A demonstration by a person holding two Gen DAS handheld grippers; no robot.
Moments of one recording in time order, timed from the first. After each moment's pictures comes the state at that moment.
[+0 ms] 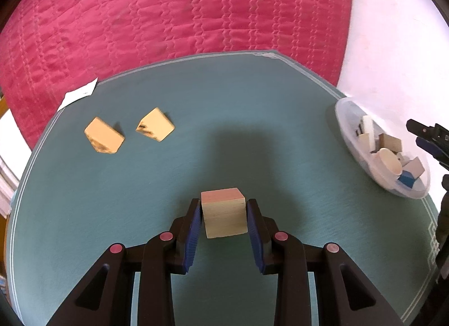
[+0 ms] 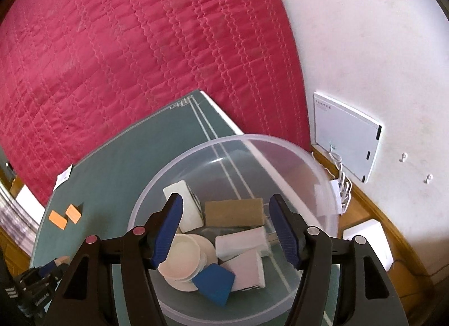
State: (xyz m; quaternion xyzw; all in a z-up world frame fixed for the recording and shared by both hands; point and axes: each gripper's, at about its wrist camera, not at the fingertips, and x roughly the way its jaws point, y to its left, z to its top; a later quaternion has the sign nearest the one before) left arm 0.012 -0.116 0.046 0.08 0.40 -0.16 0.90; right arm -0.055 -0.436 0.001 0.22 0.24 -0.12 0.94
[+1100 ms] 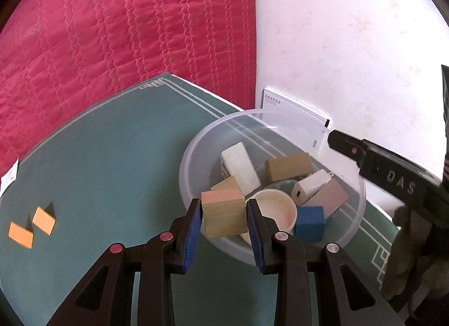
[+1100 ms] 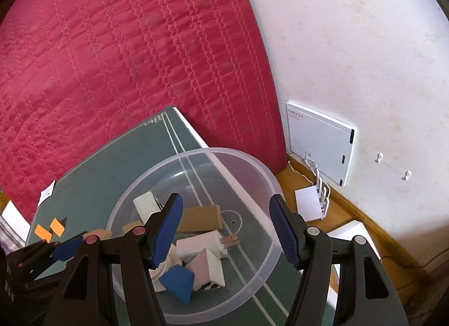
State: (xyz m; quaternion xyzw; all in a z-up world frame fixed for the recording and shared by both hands) left arm 0.008 -0.282 0.066 0.16 0.36 -0.32 0.86; right arm -0.080 -0.455 0.001 0.22 0.21 -0.18 0.93
